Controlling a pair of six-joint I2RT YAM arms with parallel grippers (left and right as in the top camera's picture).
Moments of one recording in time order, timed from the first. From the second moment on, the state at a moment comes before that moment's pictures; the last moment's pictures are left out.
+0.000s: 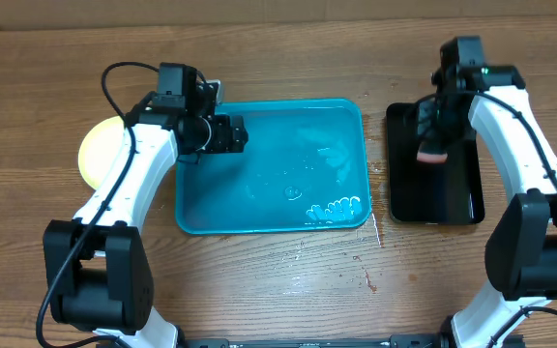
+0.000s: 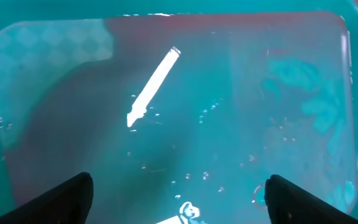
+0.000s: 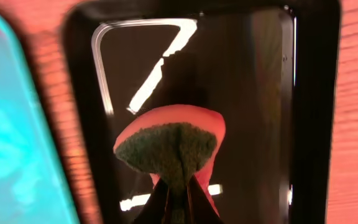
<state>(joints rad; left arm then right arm) -0.12 1.78 1.32 -0.69 0.28 -0.13 0.01 1.90 1.53 -1.00 0.03 0.14</state>
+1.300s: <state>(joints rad) -0.14 1.78 1.32 -0.67 0.26 -0.13 -0.11 1.79 1.84 -1.24 -0.23 -0.01</state>
